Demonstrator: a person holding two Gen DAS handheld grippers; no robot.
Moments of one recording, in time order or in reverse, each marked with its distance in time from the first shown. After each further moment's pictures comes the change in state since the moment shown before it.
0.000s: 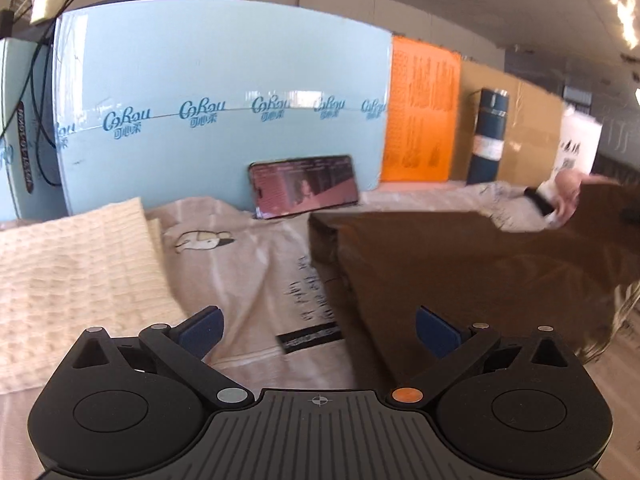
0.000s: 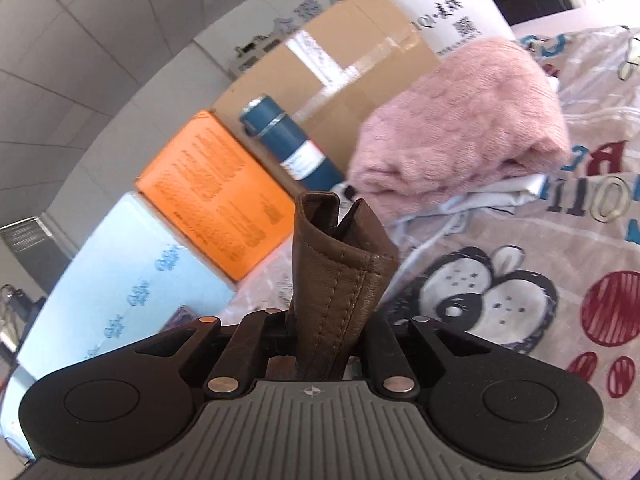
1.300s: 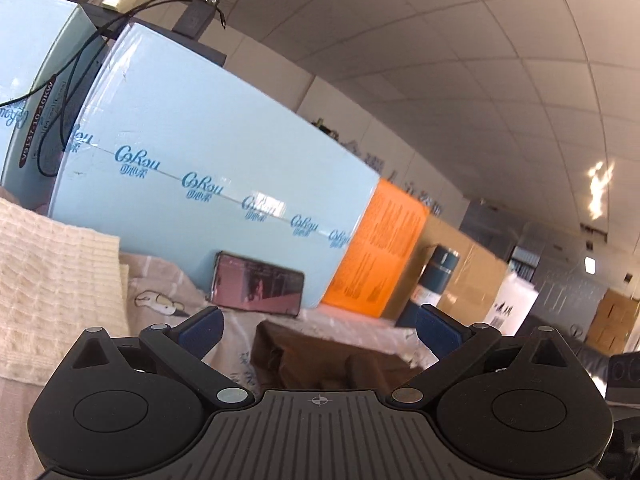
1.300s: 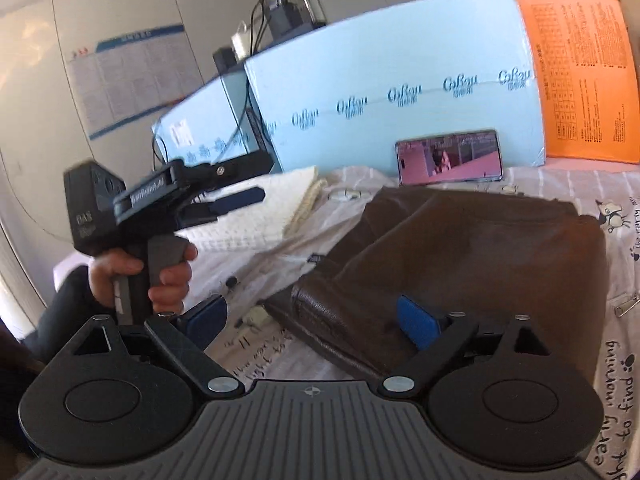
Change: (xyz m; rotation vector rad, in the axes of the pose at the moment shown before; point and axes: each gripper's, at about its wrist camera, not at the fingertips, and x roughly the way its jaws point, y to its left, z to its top) left arm -0.042 0.045 0.006 -0.381 -0.374 -0.283; right arm 0.027 0.154 -0.128 -0.656 0.487 0.602
